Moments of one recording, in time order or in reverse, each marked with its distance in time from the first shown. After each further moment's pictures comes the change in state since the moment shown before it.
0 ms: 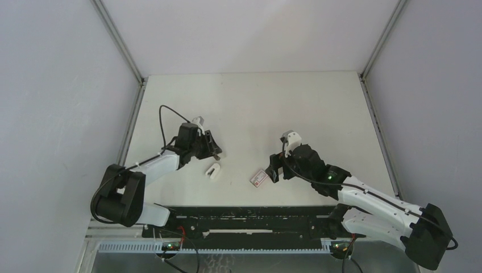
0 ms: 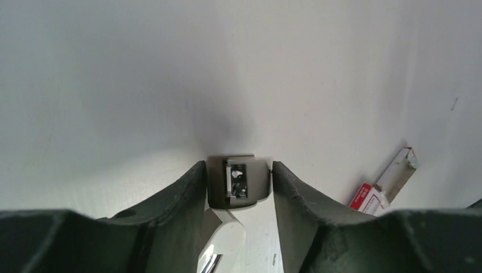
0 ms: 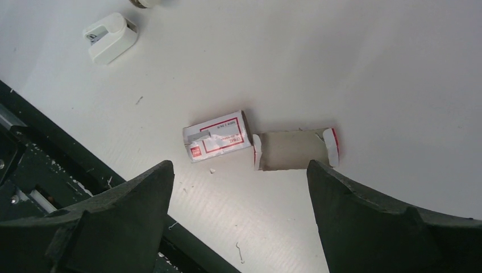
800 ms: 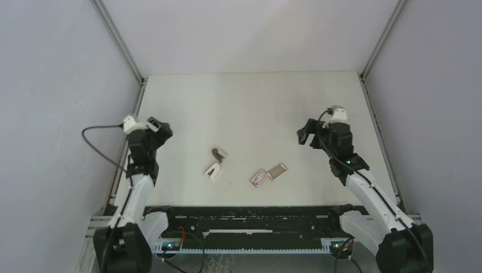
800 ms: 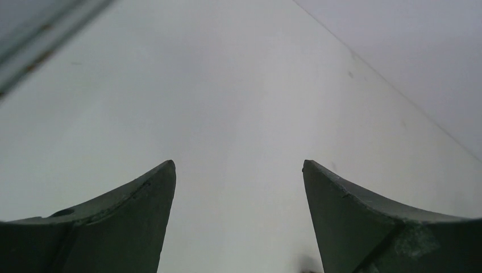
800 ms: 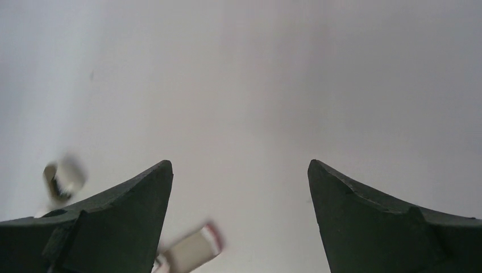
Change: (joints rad) left arm 0.435 -0.412 -0.104 0.172 -0.193 0.053; right arm -0.509 0.045 0.055 0.122 -0.065 0.006
